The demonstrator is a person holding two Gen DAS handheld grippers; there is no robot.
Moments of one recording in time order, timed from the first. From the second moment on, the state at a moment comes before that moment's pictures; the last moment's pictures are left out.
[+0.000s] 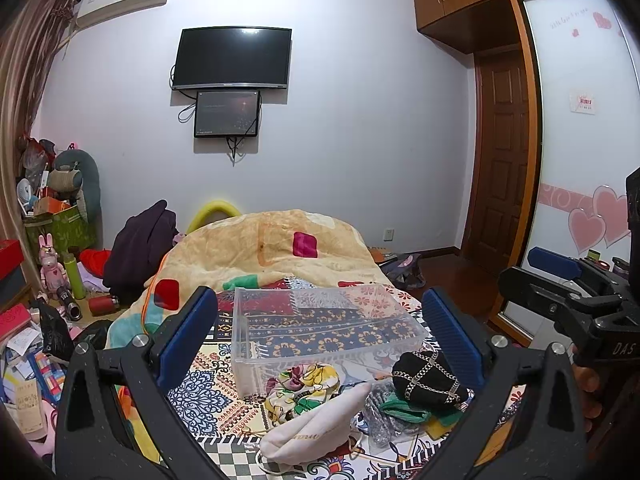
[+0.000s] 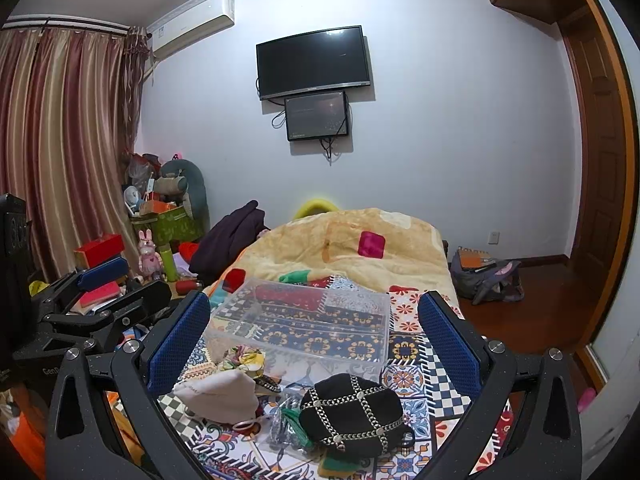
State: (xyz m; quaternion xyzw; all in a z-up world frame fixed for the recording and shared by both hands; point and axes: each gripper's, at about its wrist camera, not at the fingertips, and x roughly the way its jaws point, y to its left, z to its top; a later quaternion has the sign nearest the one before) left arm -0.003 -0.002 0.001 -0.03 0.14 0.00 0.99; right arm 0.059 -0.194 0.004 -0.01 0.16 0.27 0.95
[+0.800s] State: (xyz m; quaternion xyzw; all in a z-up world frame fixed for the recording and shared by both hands) left arm -0.004 -0.004 0.004 -0.03 0.13 -0.01 0.99; right arm 0.055 -0.192 0.008 0.00 0.16 0.27 0.95
